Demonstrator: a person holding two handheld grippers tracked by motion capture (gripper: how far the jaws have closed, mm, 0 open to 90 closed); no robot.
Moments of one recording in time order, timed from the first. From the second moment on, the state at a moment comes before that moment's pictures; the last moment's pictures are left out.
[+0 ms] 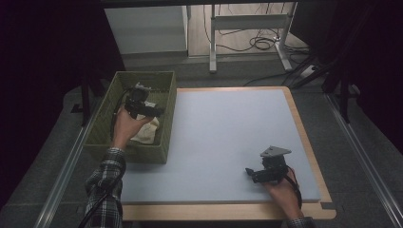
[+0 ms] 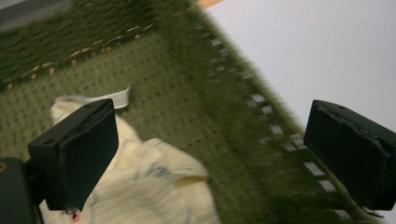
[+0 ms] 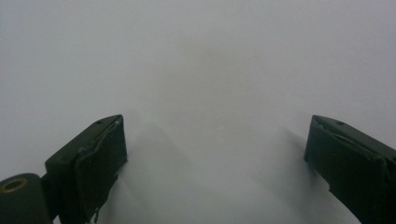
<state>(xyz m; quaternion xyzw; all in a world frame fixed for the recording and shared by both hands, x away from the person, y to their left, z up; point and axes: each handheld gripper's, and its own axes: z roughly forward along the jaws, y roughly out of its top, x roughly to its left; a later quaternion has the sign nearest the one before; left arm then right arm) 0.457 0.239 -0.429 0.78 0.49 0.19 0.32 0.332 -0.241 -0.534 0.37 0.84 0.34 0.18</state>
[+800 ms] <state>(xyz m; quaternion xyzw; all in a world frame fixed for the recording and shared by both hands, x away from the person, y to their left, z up) 0.501 0.273 -0.497 0.79 0.58 0.11 0.16 0.332 -0.241 -0.534 0.37 0.84 0.34 0.18</state>
